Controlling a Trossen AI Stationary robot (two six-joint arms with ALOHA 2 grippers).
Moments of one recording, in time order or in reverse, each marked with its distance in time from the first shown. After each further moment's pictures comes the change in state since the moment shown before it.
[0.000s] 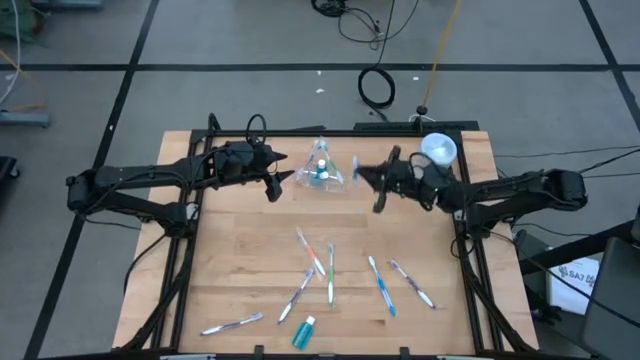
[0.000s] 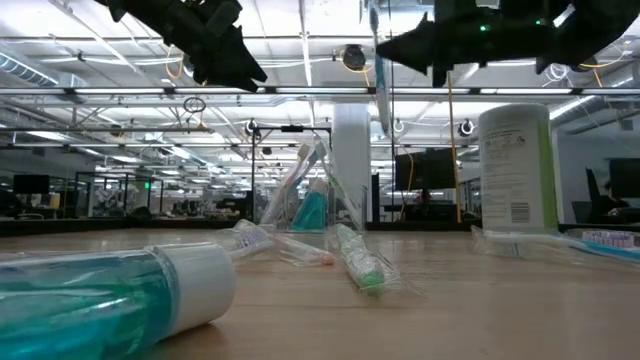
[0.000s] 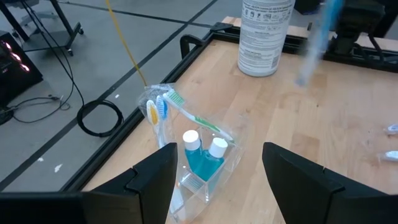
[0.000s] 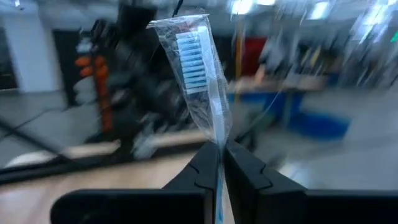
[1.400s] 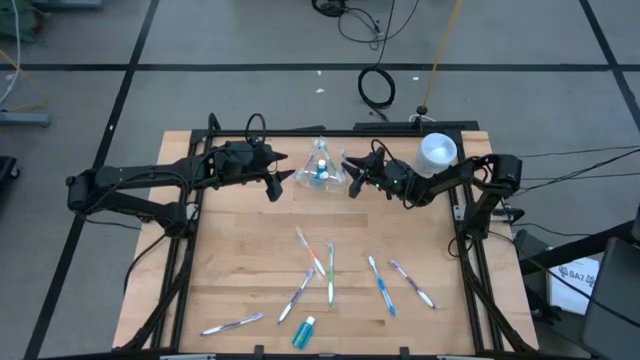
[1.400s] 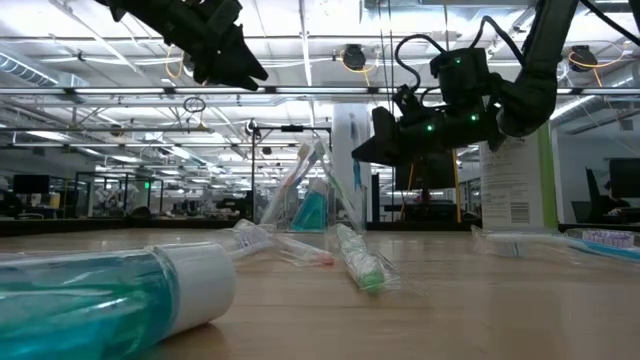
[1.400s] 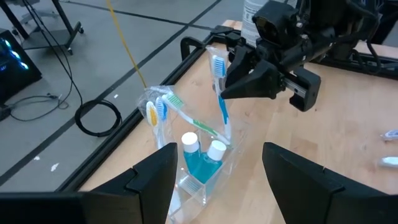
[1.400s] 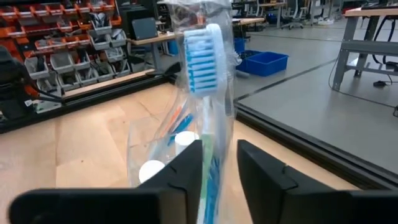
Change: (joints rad) left arm 0.000 0.000 0.000 0.007 0.000 -0.023; right arm -0.199 0.555 0.029 0.278 0.053 0.152
